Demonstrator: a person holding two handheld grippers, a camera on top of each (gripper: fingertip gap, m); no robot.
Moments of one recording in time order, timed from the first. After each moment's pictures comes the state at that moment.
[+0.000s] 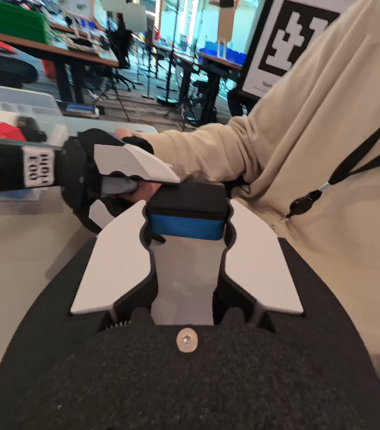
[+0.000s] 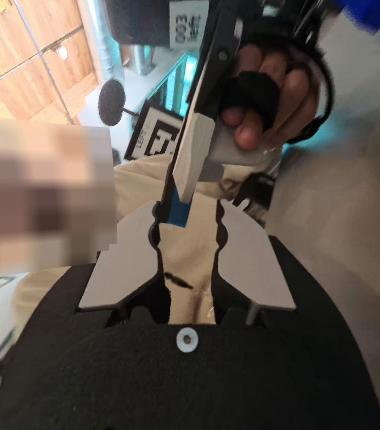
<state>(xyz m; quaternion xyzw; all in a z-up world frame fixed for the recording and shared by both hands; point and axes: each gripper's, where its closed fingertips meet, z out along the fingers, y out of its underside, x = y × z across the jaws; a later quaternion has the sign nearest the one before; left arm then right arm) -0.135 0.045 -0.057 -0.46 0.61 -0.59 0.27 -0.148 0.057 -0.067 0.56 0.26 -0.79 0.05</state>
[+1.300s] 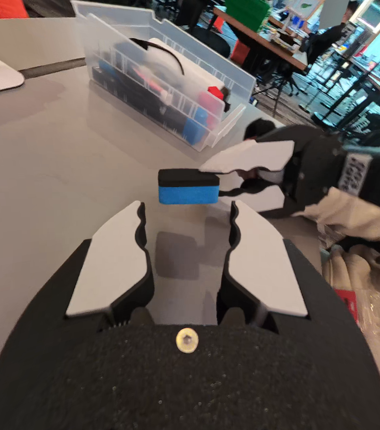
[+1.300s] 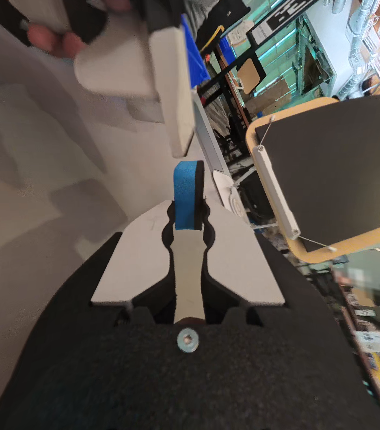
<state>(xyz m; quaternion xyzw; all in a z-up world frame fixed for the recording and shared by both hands) -0.155 0.181 -0.097 -0.72 0.40 -0.43 0.36 -0.130 0.184 -0.104 0.57 0.54 0.11 -0.61</state>
